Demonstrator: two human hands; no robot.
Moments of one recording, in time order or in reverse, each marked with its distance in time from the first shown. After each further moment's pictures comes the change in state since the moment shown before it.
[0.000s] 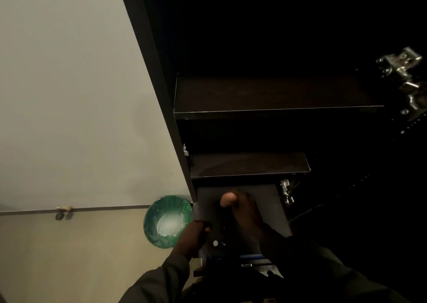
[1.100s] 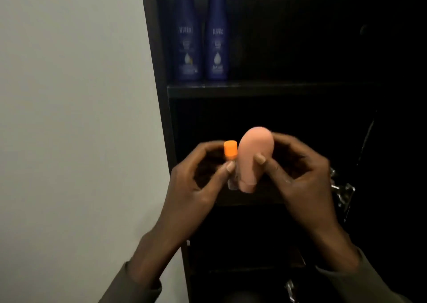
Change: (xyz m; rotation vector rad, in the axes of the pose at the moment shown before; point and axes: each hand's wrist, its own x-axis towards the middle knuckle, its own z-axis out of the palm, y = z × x) left_hand -0.160 0.278 -0.333 -0.559 0.783 0.956; right_hand -0.068 -0.309 -0.321 0.558 0.521 -0.784
